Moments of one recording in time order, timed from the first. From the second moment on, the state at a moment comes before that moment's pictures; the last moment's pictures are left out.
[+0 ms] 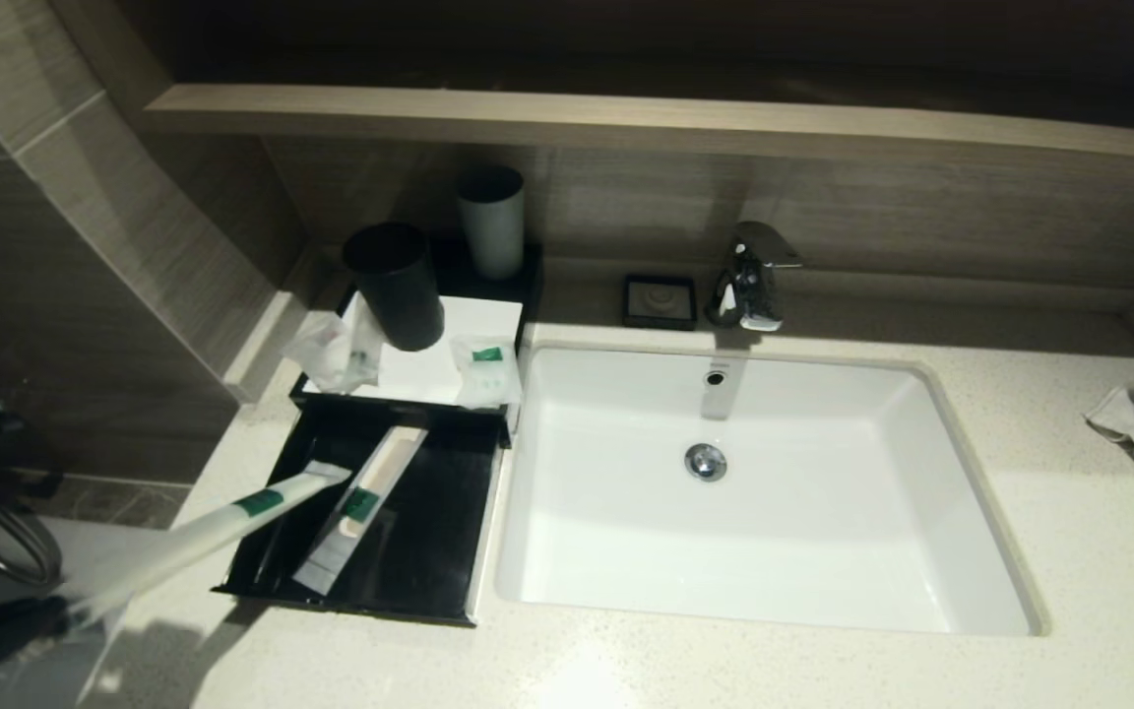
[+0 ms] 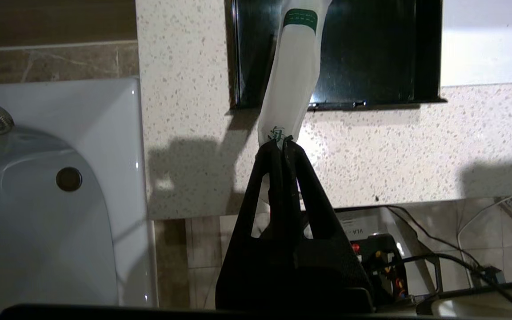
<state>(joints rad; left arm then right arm) -0.51 0.76 -0.71 0.45 0.29 -0.14 0.00 0.00 0.00 0.00 -0.01 0.04</state>
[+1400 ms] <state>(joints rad) -0.51 1.14 -0.65 0.06 0.28 -0.14 0.00 0.00 0.00 0.00 -0.01 0.04</state>
